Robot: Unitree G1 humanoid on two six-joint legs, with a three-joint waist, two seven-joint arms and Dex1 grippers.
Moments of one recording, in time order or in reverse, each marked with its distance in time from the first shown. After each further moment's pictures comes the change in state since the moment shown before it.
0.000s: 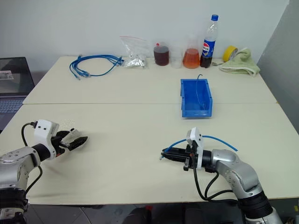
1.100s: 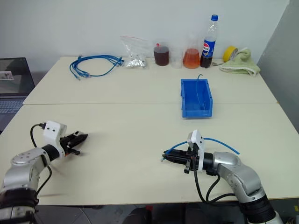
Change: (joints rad) left arm 0.096 -0.124 0.009 -0.169 0.012 -0.030 0.075; right arm 0.045 -0.024 -0.009 -0.037 -0.001 0.001 -0.022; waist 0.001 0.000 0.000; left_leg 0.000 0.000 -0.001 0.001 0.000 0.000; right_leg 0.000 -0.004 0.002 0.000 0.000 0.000
